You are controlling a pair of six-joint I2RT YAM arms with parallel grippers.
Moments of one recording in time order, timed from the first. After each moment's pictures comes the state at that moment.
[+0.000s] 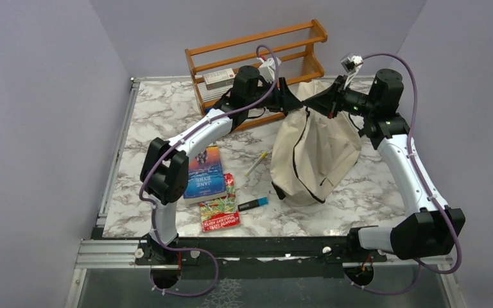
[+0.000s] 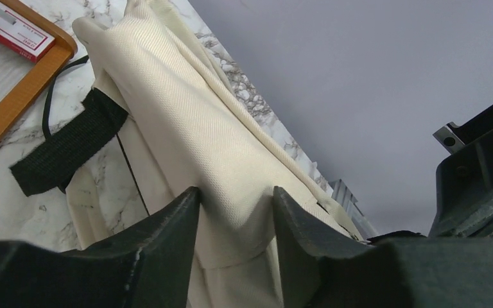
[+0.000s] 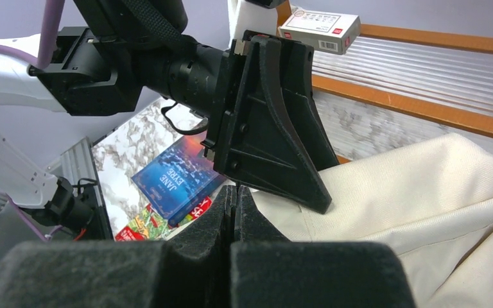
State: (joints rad) left arm -0.61 1.93 1.66 0.09 0.55 -0.64; right arm 0.10 1.30 1.25 -0.10 -0.96 0.19
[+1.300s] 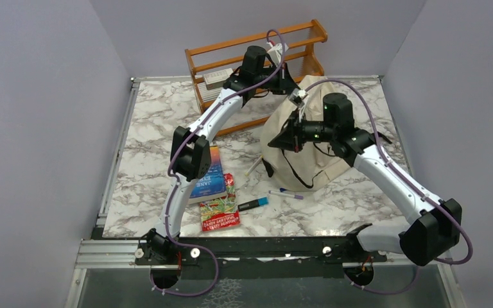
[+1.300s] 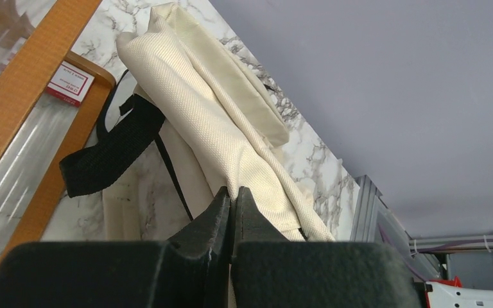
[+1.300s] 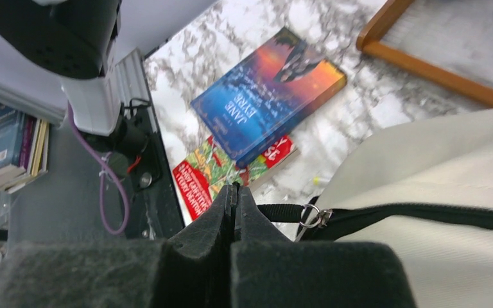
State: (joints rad) left arm -0.53 2.38 2.35 -0.23 0.70 -0.55; right arm 0.45 1.29 1.13 -0.23 -0.82 0.14
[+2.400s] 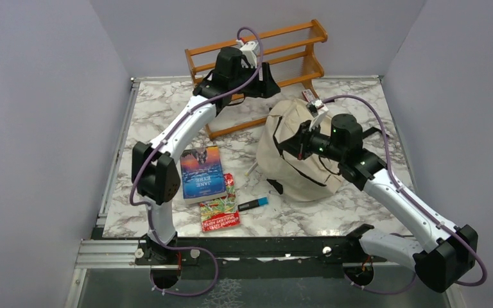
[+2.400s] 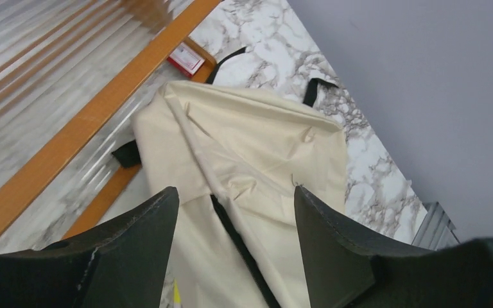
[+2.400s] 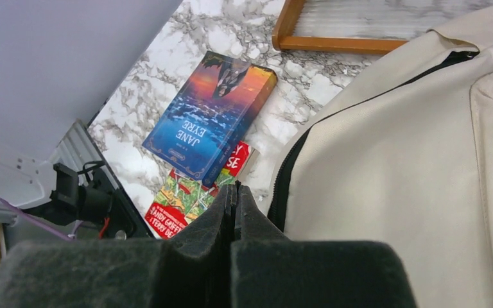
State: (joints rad) left arm -0.50 1.95 1.90 -0.30 0.43 -0.39; right arm 0.53 1.06 0.91 -0.15 -0.40 0.34
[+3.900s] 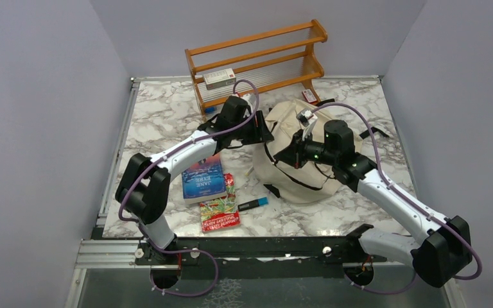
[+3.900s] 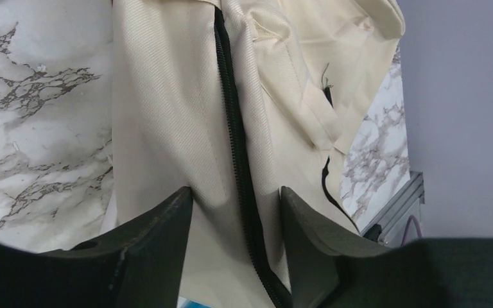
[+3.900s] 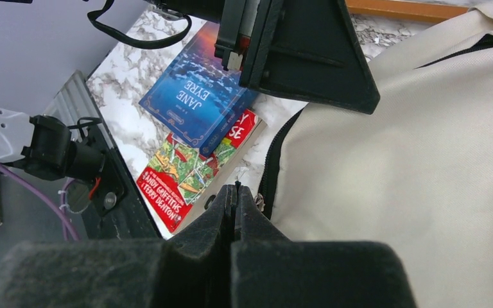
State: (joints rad) left arm -0.61 1.68 1.23 -0.15 0.29 -0.69; right arm 0.53 1.10 0.80 -0.07 -0.52 0.27
